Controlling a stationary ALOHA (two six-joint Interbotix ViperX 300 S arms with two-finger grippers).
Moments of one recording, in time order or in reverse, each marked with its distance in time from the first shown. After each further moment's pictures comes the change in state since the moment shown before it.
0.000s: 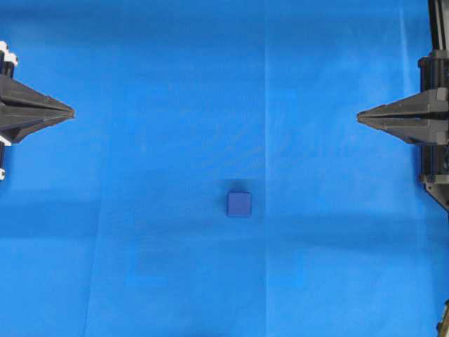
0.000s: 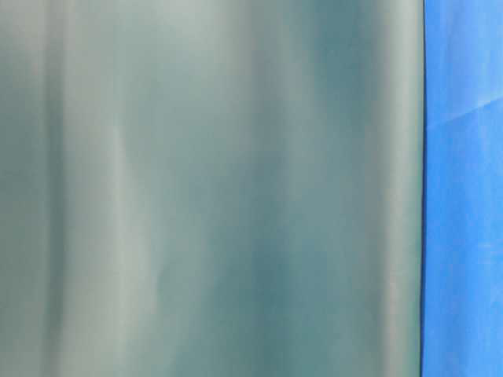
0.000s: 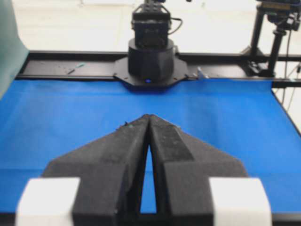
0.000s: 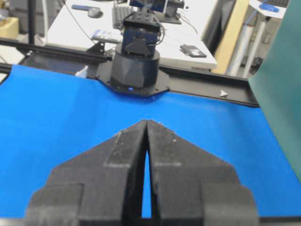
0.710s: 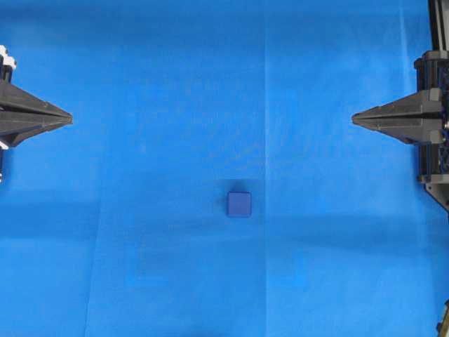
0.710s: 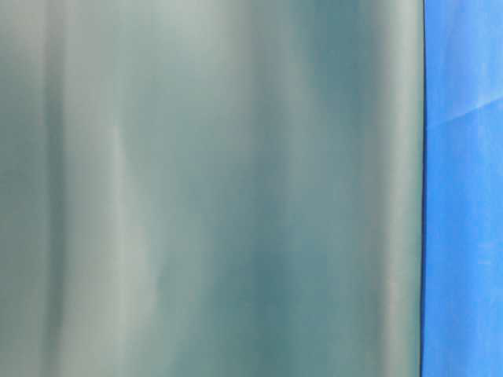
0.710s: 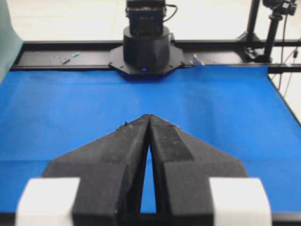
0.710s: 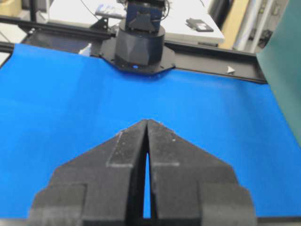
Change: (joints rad) left arm -0.017 -0.021 0.000 0.014 0.058 0.003; right arm -0.002 0.012 -0.037 0.002 0.109 0.021
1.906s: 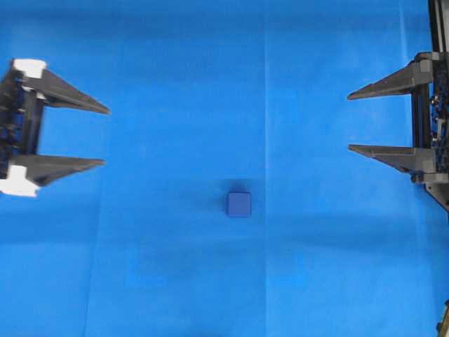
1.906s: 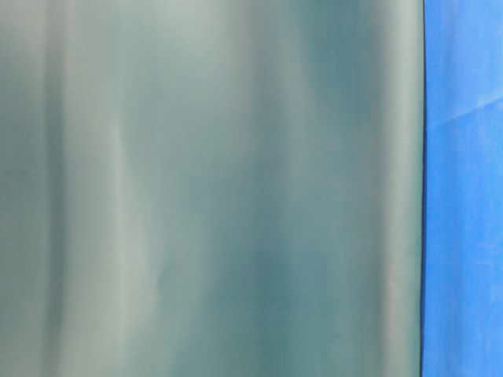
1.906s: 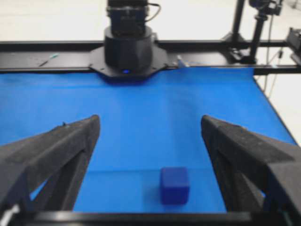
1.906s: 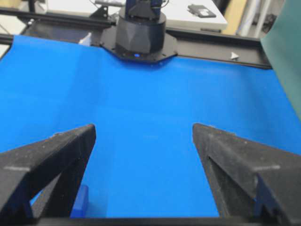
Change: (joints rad) left arm -0.052 0.279 -0.075 0.000 -0.189 -0.020; right arm -0.006 0.031 -0.002 0.009 0.009 0.018
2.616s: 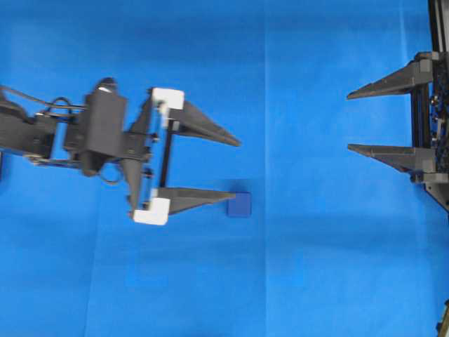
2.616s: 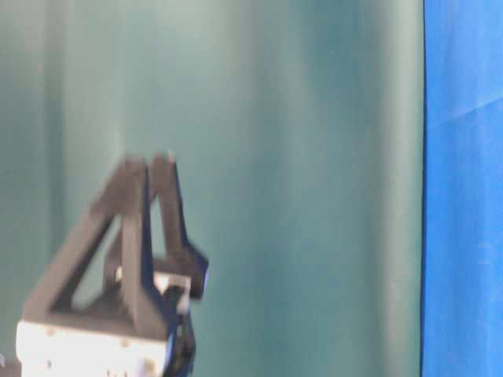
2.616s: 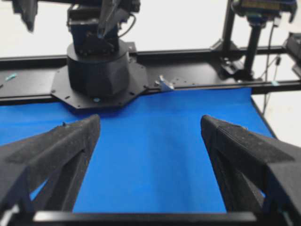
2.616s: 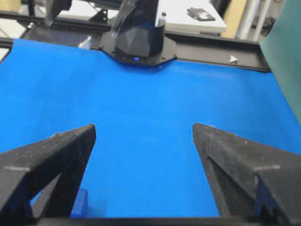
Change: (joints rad) left arm -0.043 0.583 -0.472 0.000 -0.067 0.012; right arm 0.000 0.003 -0.002 0.000 -0.020 0.000
